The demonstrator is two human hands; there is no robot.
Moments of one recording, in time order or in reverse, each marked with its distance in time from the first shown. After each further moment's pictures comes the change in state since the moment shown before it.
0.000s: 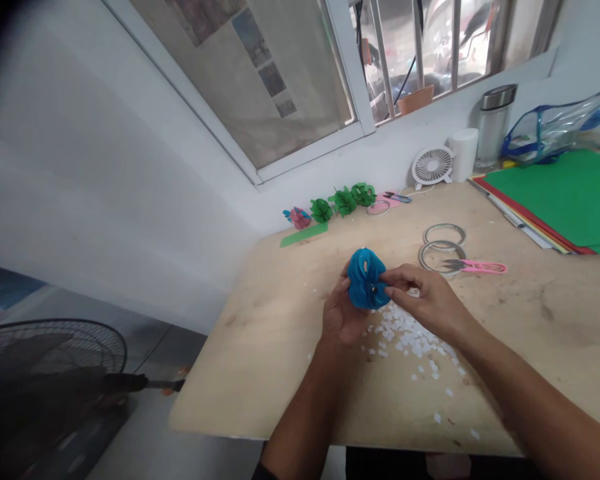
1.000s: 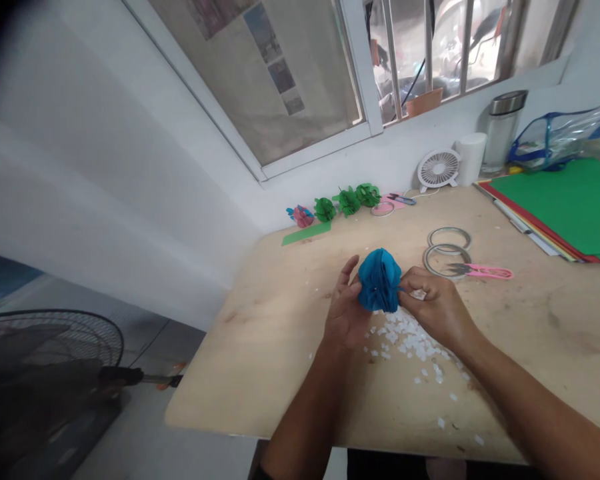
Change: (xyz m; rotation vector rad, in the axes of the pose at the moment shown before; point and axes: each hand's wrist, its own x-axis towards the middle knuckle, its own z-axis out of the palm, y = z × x) left_hand -0.005 0.000 0.005 0.050 -0.027 0.105; right_hand -0.003 -0.002 0.006 -0.108 0.098 -0.152
